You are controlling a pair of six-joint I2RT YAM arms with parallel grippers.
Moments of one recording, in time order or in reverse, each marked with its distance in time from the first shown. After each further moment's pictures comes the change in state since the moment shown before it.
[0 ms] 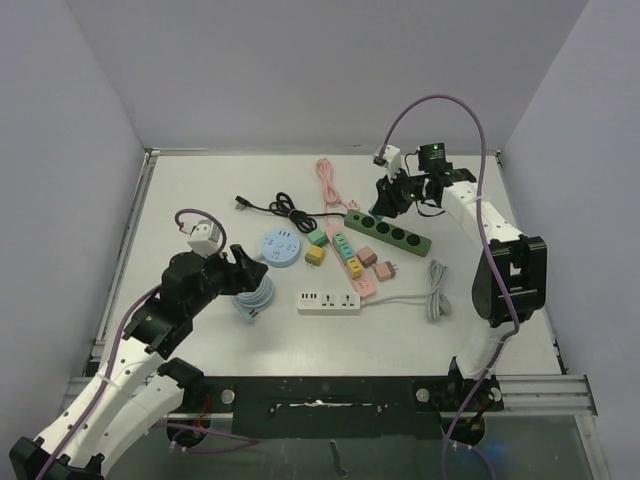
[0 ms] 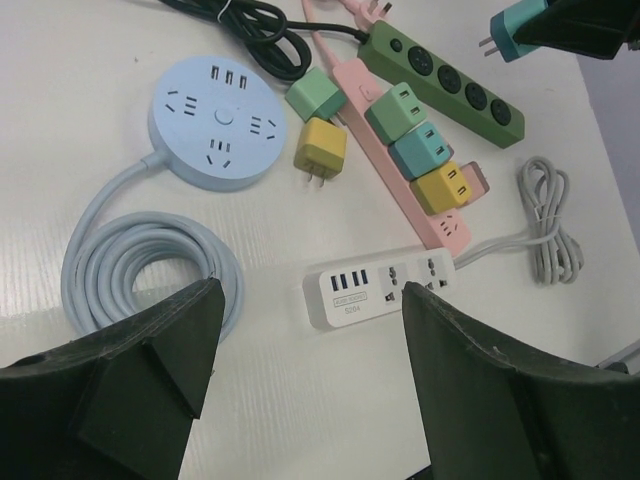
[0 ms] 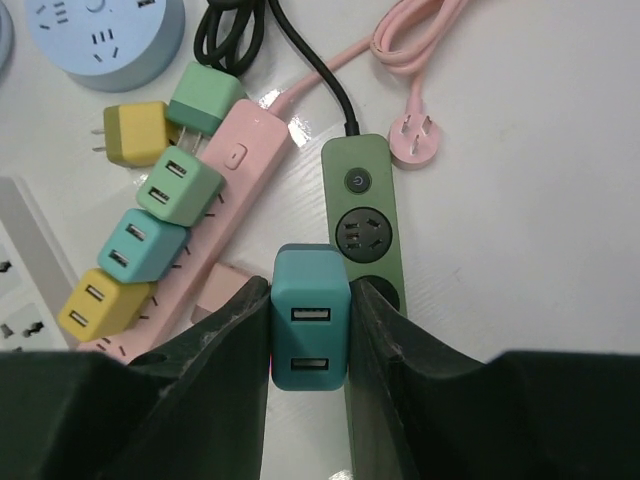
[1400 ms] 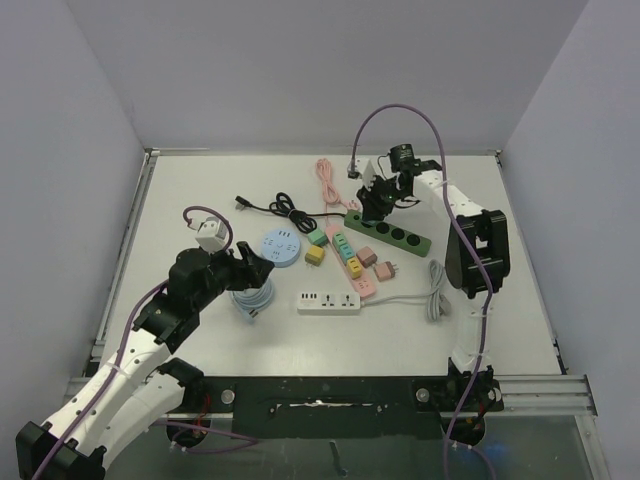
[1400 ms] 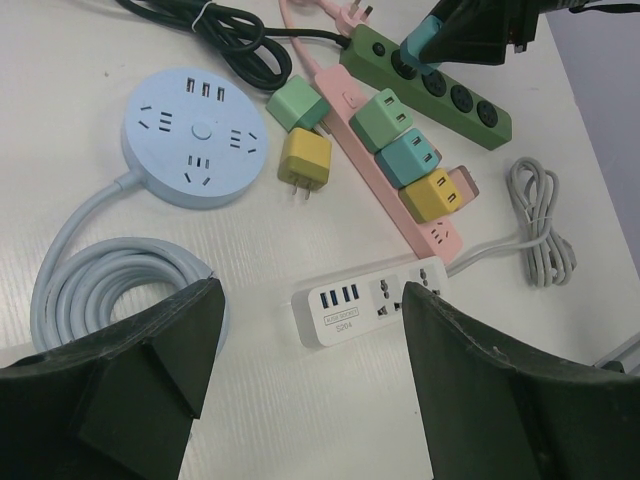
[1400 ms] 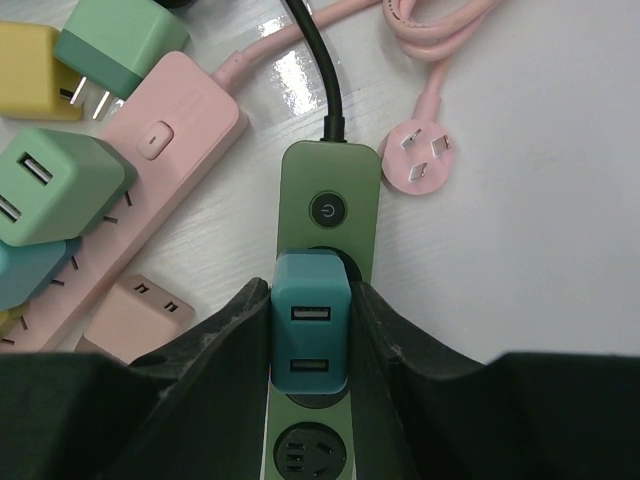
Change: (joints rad) left arm 0.005 0.082 -0.037 0.128 0.044 0.014; right arm 0.062 0.357 0.288 -0.178 0.090 -0.270
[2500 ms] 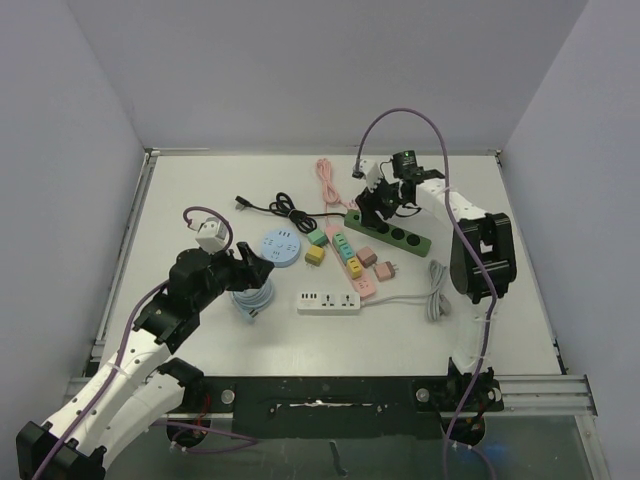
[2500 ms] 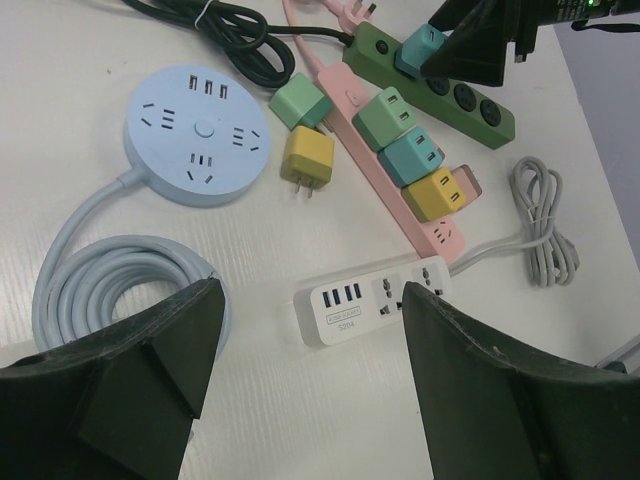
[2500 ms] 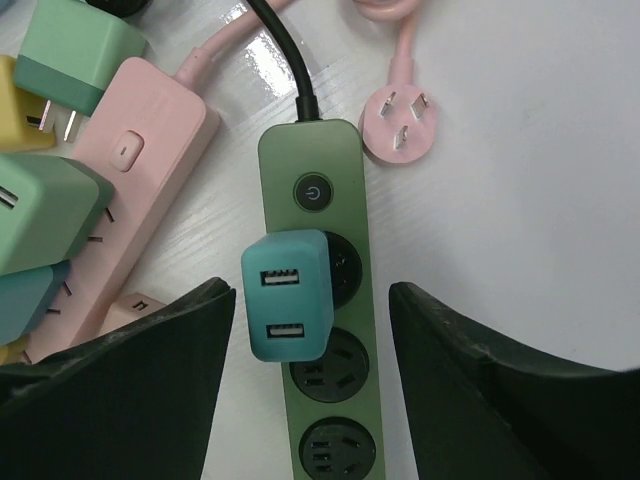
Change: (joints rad) left arm 0.001 0.000 -0.005 0.000 -0.002 0.000; right arm 0.009 -0.072 -0.150 0.165 0.081 0.162
